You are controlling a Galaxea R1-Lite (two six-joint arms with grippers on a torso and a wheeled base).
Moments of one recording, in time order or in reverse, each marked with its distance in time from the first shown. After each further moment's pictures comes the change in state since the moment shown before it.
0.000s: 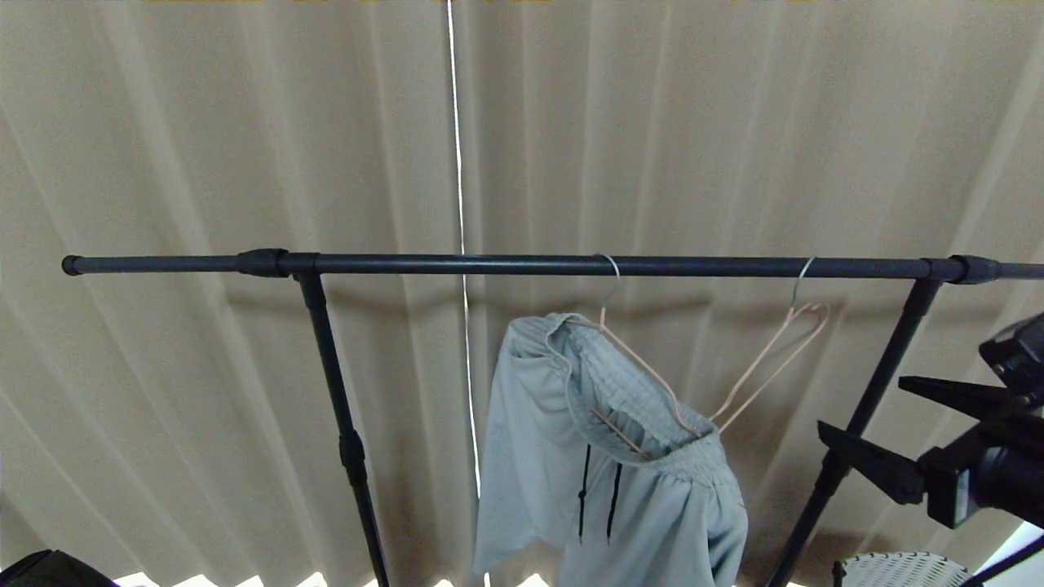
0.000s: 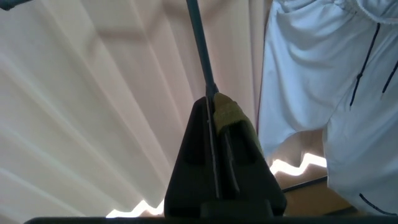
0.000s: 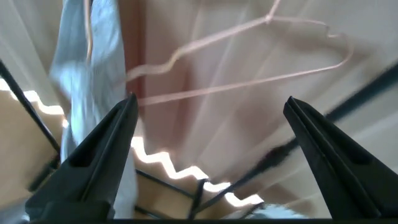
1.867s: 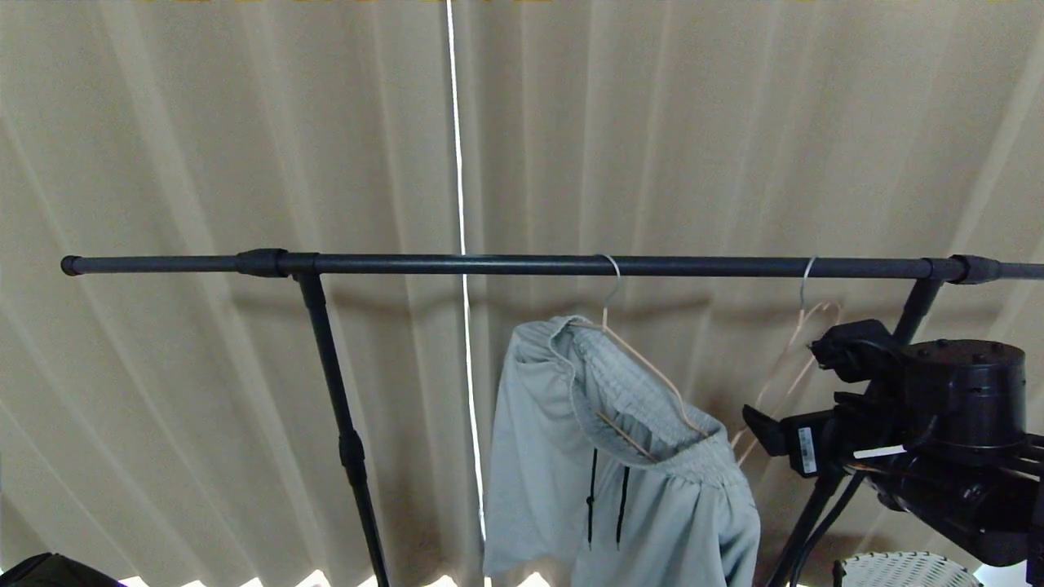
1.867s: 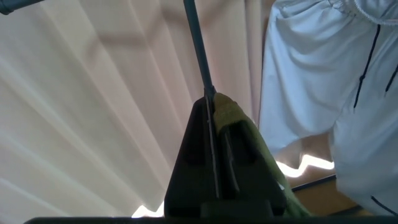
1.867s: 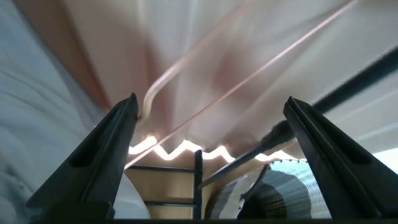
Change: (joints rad) left arm -0.010 -0.014 0.002 0.001 -0.002 0.001; right arm 0.147 0.395 -0.034 -0.210 -0.439 0.214
